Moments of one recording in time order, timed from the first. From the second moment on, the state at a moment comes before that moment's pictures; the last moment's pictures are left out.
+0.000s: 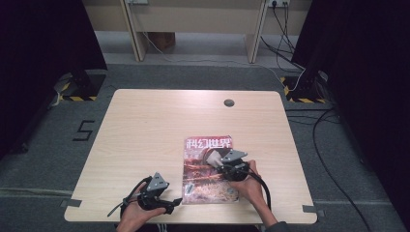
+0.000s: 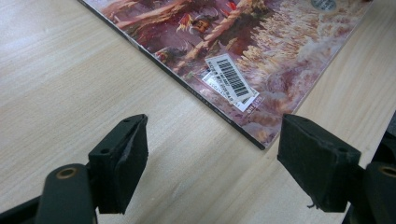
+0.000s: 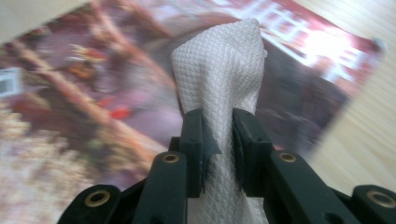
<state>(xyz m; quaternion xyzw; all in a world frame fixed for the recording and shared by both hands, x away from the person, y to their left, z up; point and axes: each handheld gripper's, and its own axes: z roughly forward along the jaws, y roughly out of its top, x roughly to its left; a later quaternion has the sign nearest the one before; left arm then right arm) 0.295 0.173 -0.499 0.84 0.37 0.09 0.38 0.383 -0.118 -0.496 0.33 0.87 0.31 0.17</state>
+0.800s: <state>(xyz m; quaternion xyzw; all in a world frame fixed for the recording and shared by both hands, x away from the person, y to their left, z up) 0.301 0.187 -0.495 0.83 0.39 0.10 0.39 0.337 -0.047 -0.498 0.23 0.90 0.34 0.12</state>
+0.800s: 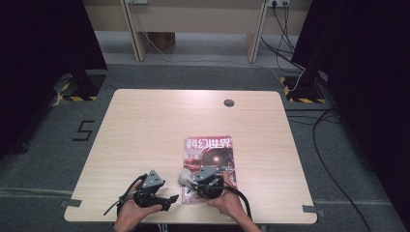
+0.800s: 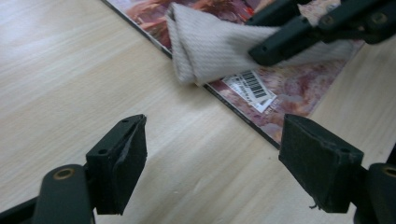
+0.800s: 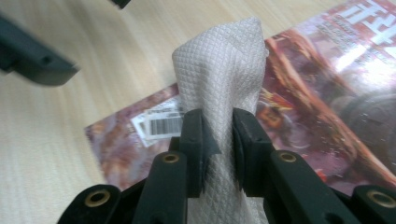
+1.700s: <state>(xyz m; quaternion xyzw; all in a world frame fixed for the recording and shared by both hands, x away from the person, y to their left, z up) 0.314 0.216 -0.493 0.80 0.43 0.13 0.39 0.302 -0.033 -0.497 0.18 0.92 0.34 0.09</state>
